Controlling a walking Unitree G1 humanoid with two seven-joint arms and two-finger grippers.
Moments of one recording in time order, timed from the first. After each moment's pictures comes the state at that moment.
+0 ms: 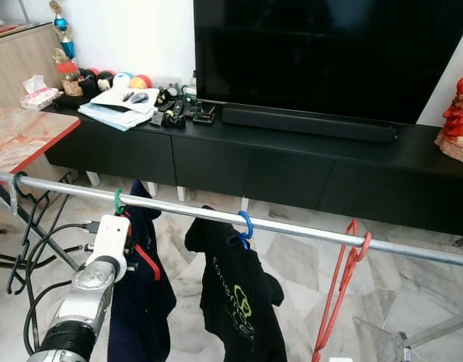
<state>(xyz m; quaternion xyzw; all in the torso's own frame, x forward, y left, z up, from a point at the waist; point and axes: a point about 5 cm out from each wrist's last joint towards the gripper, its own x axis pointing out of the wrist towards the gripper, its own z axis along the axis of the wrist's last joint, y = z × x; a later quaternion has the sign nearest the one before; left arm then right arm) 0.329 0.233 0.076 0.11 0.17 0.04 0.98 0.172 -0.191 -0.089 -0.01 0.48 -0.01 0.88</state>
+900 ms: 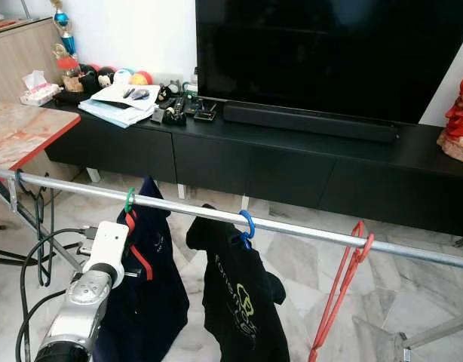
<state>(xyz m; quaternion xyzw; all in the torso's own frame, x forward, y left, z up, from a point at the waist) 0.307 0.237 0.088 0.12 0.09 0.02 0.99 0.138 -0.235 -0.092 -0.01 0.50 -0.03 0.87</state>
